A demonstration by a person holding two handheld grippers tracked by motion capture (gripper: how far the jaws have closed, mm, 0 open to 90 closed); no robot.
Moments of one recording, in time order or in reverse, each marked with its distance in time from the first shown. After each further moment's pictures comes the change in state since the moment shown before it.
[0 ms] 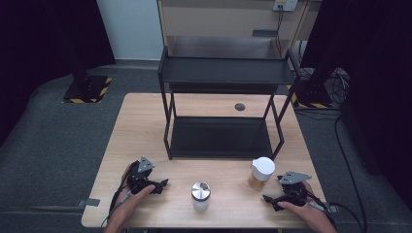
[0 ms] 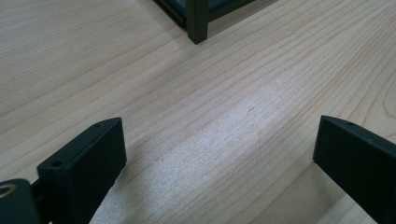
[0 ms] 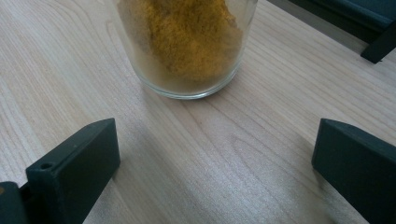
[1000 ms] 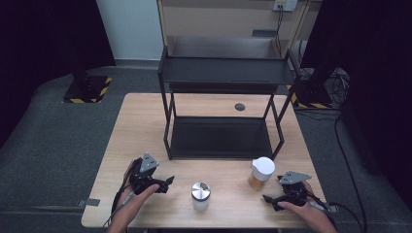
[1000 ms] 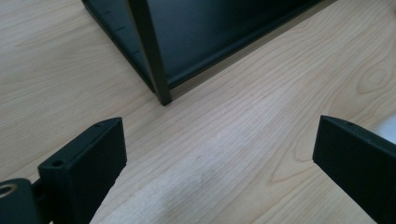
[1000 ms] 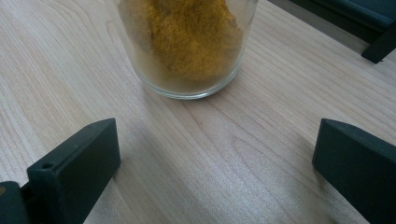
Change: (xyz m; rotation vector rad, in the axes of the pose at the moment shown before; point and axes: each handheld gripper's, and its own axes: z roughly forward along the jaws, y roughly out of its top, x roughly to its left) left arm -0.031 0.027 -0.033 -0.081 -0.009 0.025; right arm -0.001 0.000 0.000 -0.001 0.003 0.001
